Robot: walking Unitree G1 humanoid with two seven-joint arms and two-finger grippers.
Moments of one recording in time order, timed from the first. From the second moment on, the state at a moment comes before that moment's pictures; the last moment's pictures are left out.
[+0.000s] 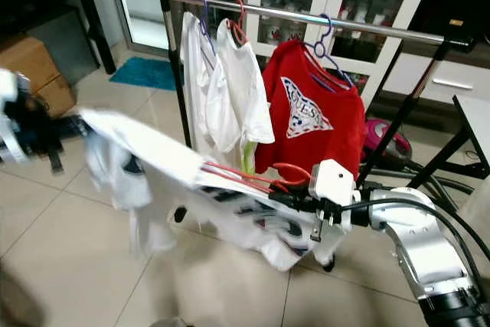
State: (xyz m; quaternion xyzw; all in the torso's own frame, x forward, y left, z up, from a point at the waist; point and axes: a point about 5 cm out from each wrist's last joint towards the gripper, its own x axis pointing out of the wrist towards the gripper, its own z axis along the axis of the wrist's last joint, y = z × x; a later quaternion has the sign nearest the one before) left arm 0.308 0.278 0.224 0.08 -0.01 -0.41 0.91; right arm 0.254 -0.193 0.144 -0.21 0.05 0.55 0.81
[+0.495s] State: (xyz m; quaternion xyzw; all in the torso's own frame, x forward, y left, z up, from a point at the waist) left arm 0.338 0.327 0.215 0.02 -0.02 -0.11 0.99; right arm 0.247 -0.189 0.147 -0.18 0.02 0.56 0.81
